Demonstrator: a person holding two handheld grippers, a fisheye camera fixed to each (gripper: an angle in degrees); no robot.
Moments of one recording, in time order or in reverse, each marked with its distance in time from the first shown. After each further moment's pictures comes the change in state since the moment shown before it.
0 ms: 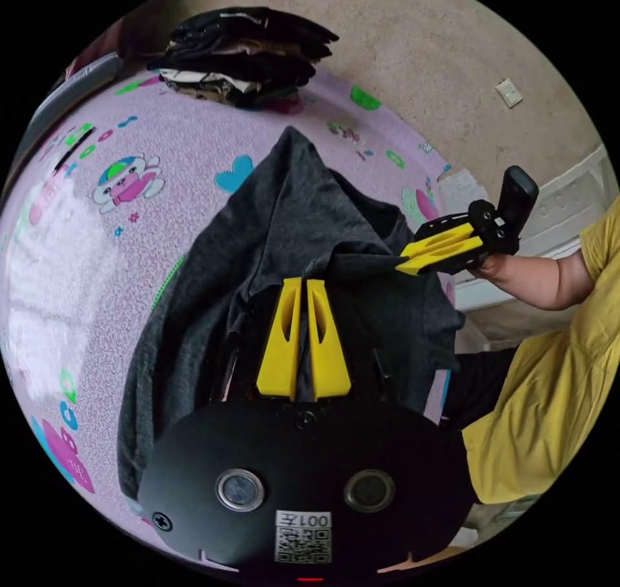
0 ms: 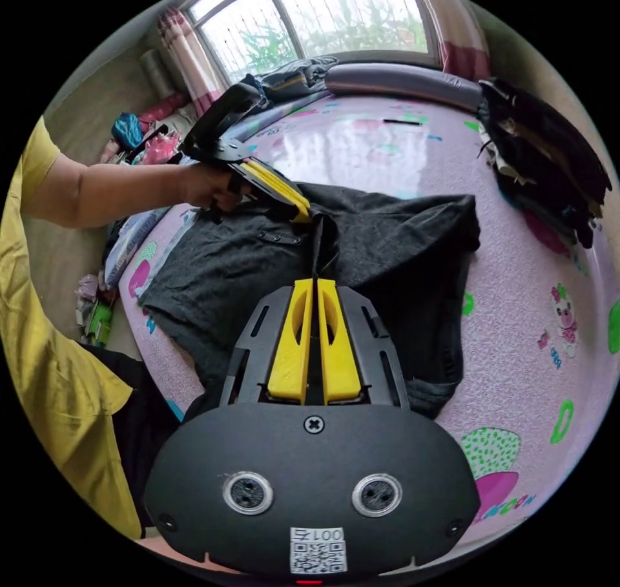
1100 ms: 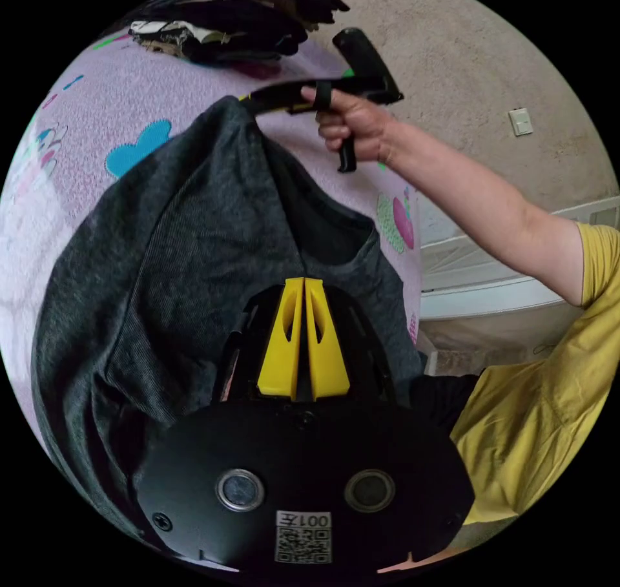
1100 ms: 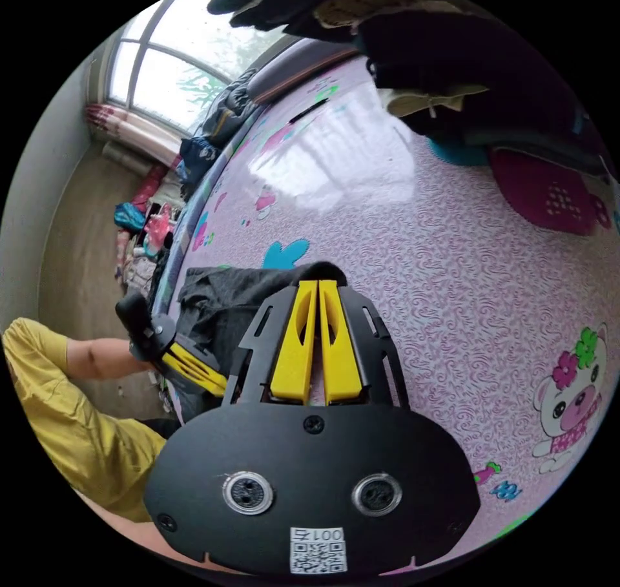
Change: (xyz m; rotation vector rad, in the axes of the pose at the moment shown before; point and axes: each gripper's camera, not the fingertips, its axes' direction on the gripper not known) left arm -0.022 -0.033 0.052 -0.061 0.232 -0.113; right arm 0.284 -0.139 -0.011 0.002 -0.234 0.326
